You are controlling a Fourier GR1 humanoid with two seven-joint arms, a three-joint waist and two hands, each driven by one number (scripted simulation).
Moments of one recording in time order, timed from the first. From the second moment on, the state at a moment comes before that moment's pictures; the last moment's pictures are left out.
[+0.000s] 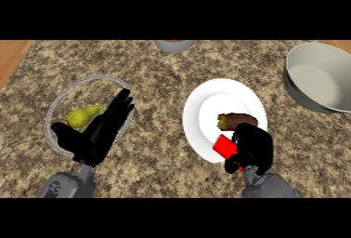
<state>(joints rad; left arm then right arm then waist) -0.15 0.23 -0.29 -1.54 0.35 0.08 0.10 -0.18 -0.12 0.42 -1.50 1.09 0.10 0.93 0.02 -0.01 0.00</state>
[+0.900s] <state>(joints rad) -0.12 0.23 -0.25 -1.56 0.35 0.07 0.10 0.04 -0.70 0.06 -2.25 0.65 0.30 0.35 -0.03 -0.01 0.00</state>
